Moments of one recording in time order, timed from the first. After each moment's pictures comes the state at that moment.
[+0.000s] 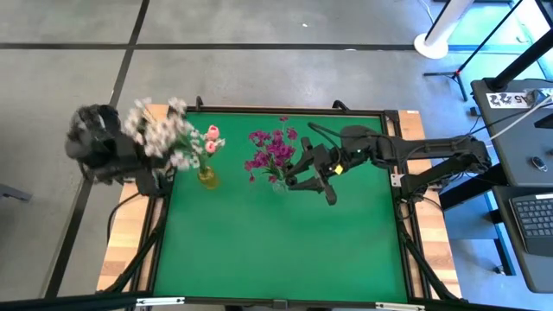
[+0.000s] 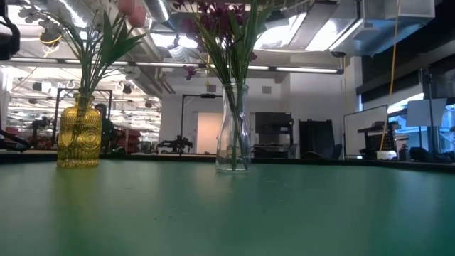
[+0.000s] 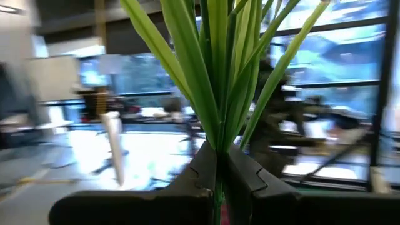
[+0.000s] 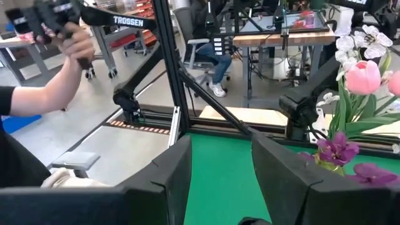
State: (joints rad) left arm -0.91 0.62 0.94 -0.03 -1.25 0.35; right arm 0.05 1.36 1.28 -0.06 -0.36 0.07
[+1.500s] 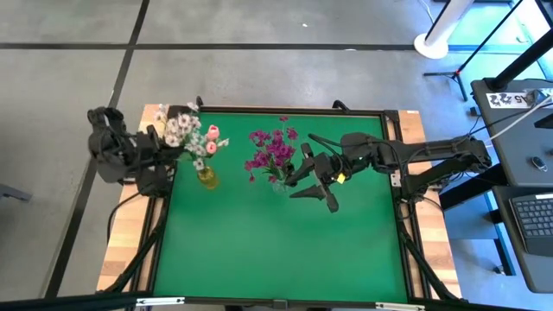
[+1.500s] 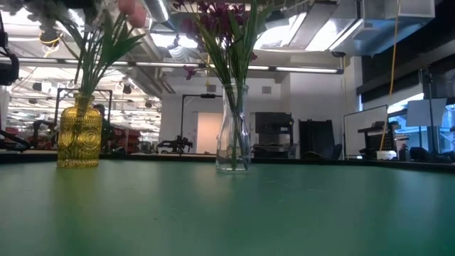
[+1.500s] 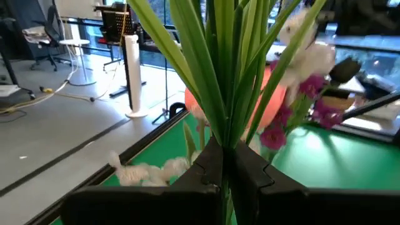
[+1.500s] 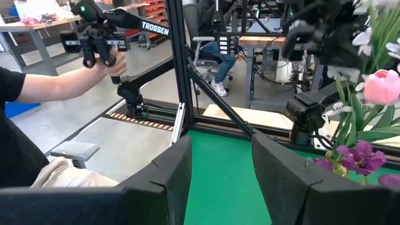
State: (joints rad) left arm -0.91 0.35 0.76 -0.94 -1.32 -0.60; right arm 0.11 1.37 1.28 -0.06 -0.32 0.01
